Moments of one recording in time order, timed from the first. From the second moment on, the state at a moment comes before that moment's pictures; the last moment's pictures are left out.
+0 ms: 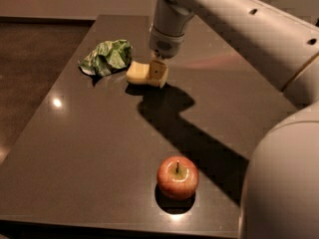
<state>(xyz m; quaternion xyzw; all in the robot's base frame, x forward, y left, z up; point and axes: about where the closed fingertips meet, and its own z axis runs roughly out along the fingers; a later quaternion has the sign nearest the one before) 0.639 -0.002 0.869 -0.63 0.76 0.04 0.13</state>
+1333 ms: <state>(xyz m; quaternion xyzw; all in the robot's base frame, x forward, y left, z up) 0.647 0.023 0.856 -0.65 0.75 0.05 0.13</state>
